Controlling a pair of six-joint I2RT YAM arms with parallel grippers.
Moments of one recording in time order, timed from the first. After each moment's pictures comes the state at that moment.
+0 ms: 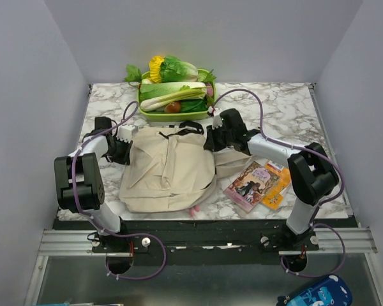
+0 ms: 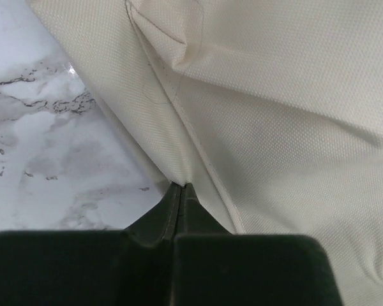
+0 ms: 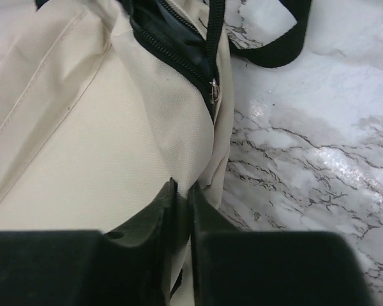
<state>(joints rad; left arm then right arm) 0.15 1.63 0.96 -0.55 0.38 0.49 0.58 1.80 1.15 -0.08 -0.26 0.16</state>
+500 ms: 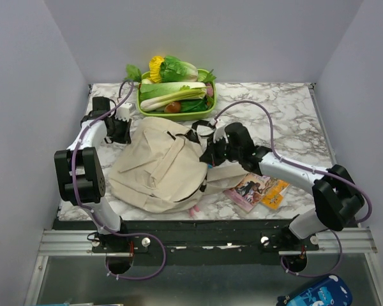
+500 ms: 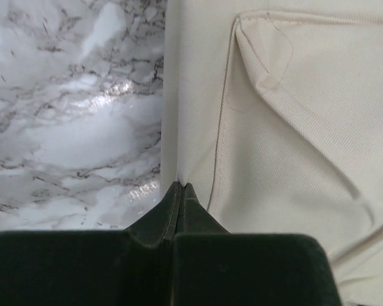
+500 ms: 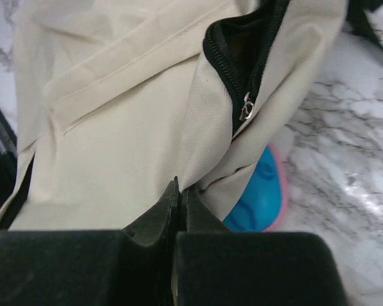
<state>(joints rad) 0.14 1.73 1.23 -0.59 0.42 0.38 0.66 1.52 0.92 0.03 -0.34 0.24</state>
